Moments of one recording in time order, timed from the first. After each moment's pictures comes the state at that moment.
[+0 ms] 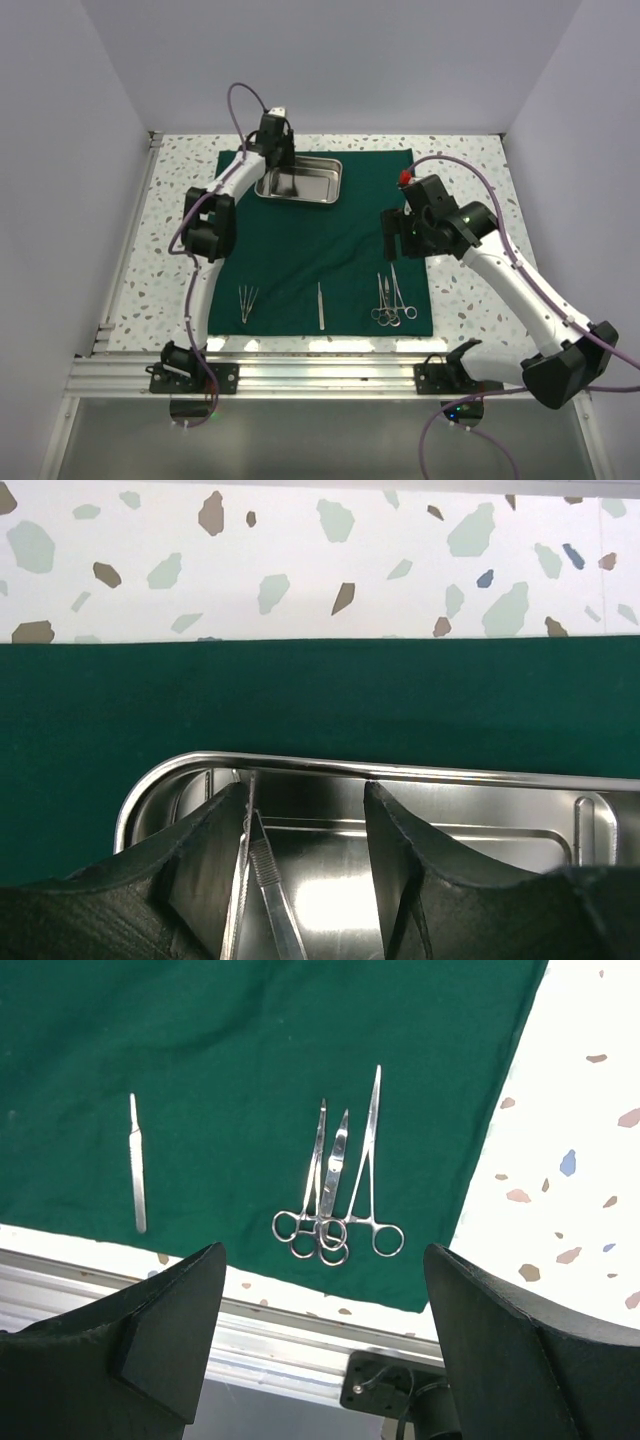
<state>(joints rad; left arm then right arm) -0.29 2.51 2.19 -0.38 -0.12 -0.28 0.54 1.23 1.28 -1.07 0.11 0.38</state>
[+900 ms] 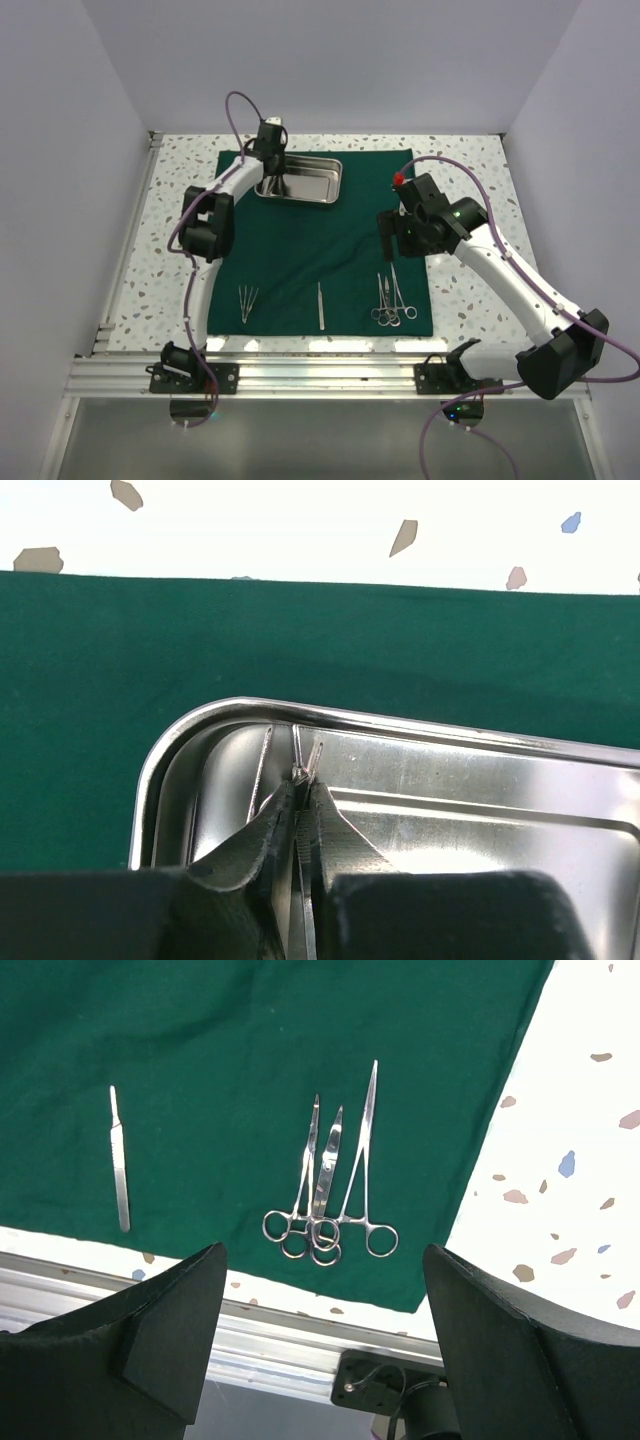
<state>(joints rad) -0.28 2.49 2.07 -0.35 -0.15 -0.29 0.54 1.29 1.28 -1.07 0.11 0.35</state>
